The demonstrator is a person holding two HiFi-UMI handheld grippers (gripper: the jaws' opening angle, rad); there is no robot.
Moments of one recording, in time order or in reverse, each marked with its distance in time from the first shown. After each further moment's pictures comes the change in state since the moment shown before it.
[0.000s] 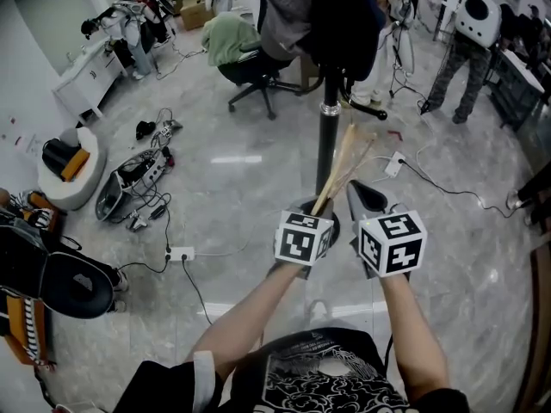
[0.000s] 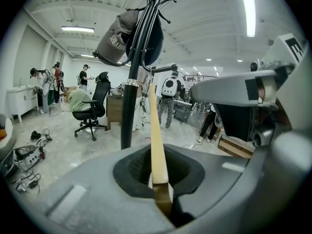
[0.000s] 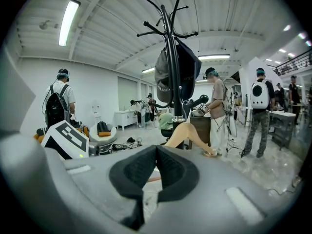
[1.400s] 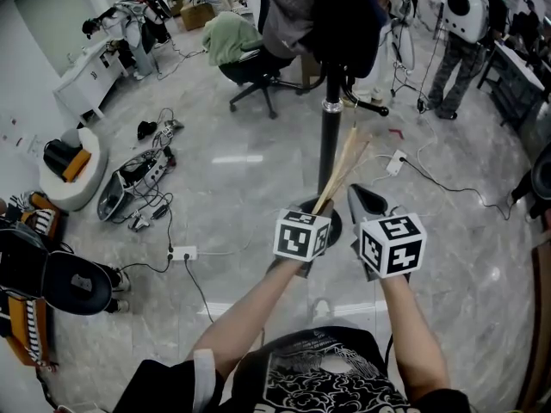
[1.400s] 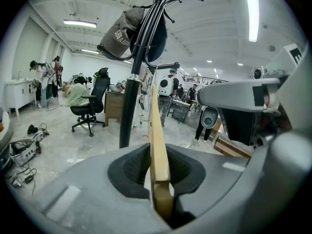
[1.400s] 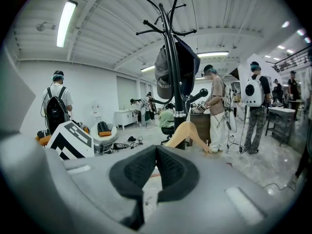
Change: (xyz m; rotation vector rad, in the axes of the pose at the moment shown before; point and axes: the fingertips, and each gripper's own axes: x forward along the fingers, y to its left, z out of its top) left arm -0.005 0.006 -0.015 -0.038 0.018 -0.036; right arm -0.004 0.012 -0.014 0.028 0.021 0.001
